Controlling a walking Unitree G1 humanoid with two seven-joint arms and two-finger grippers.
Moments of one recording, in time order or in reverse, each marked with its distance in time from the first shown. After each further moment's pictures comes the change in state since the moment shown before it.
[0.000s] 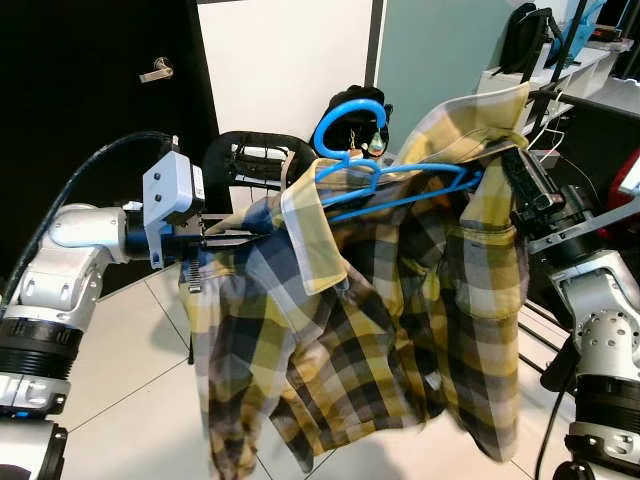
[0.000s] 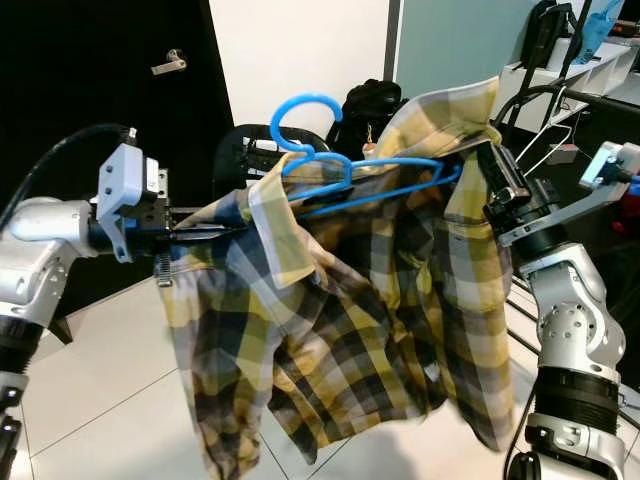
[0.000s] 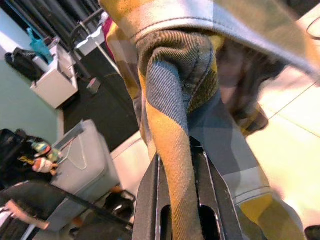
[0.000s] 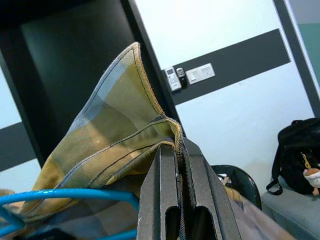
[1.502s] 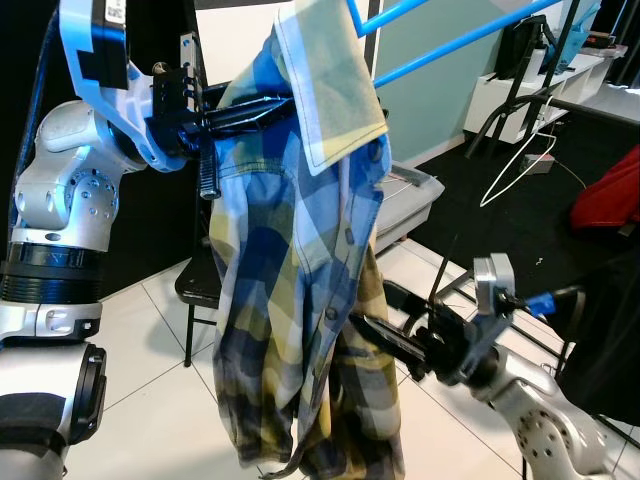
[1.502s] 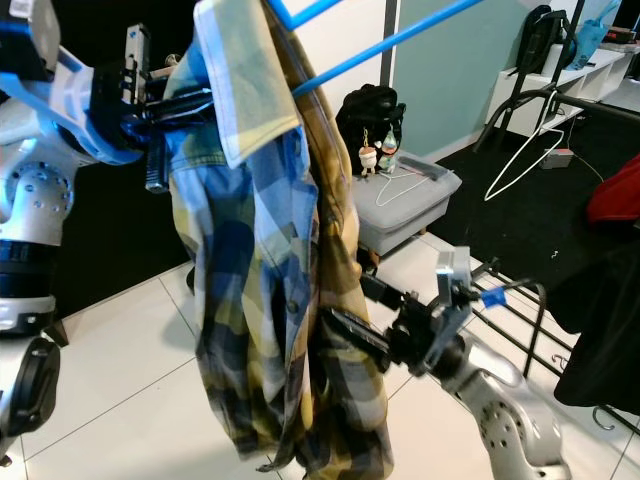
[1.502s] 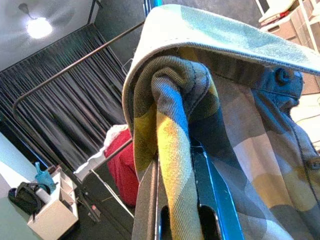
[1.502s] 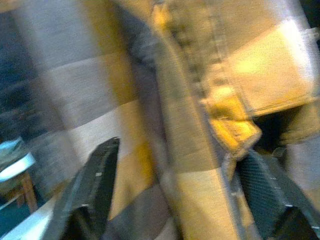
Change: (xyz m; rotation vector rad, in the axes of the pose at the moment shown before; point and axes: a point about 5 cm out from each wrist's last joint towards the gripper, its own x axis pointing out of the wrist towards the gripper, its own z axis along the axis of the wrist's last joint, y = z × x) left arm 0.020 0.044 0.104 0.045 -0.567 -0.039; right arm -0.060 0.084 -0.101 0.174 0.417 0.472
